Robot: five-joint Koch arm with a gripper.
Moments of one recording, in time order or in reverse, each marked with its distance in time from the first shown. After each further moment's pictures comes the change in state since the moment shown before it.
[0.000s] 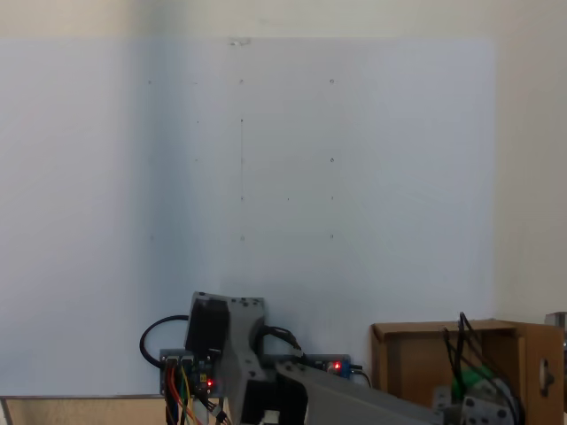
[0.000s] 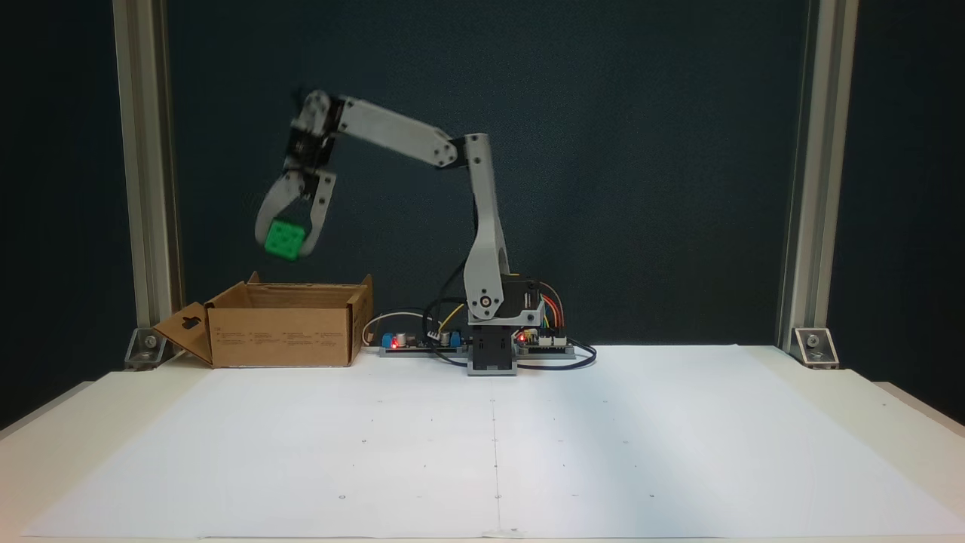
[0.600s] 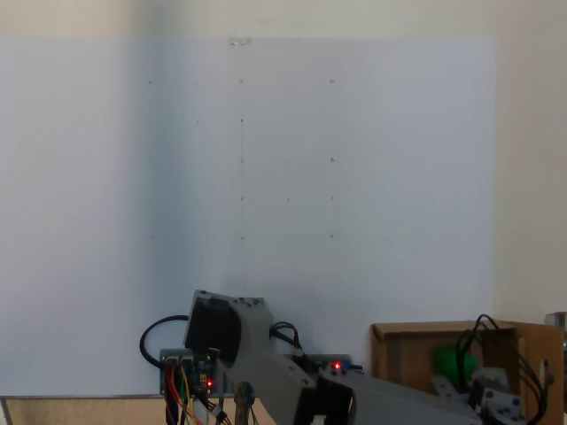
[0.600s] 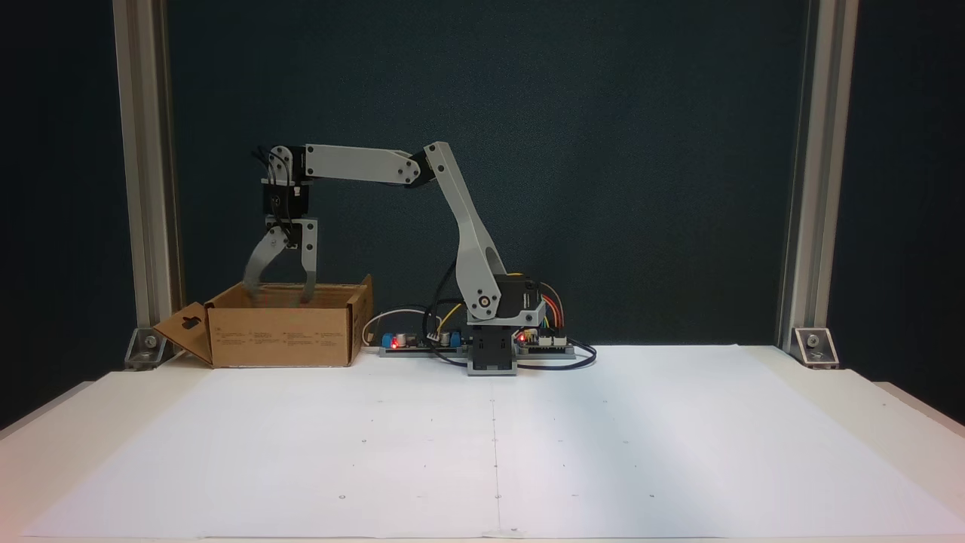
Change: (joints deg) arm 1.1 -12.5 0.0 1.5 -0.4
